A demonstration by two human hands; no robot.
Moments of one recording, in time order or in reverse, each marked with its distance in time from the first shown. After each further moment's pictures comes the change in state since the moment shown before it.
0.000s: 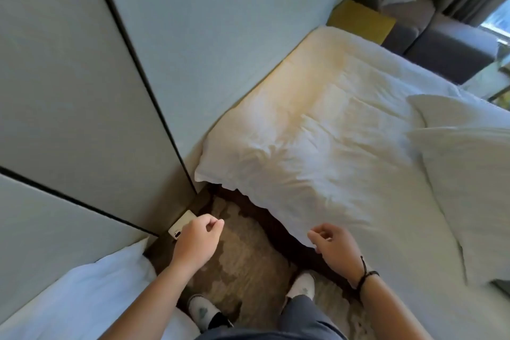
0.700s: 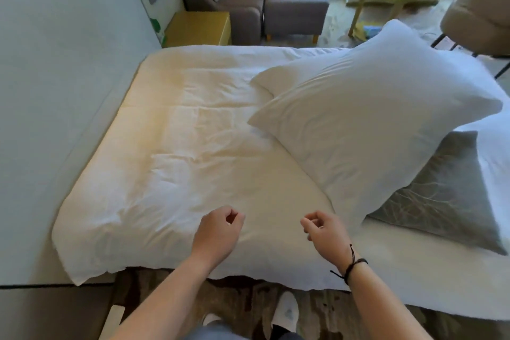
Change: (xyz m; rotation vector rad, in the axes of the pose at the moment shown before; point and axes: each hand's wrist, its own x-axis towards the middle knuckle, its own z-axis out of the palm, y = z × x) left_hand -0.026 0.382 0.346 0.214 -0.277 0.412; right_hand 0.031 0.295 -0.297 0.463 0.340 0.233
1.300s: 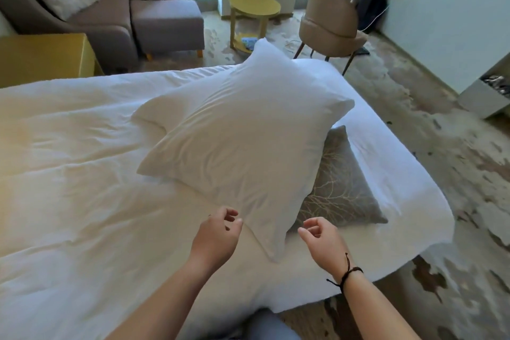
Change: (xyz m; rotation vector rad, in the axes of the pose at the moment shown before) left_hand 0.119 0.144 0.130 0.009 -0.320 0.312; right_hand 0.034 0.043 -0.143 0.043 0.414 0.223
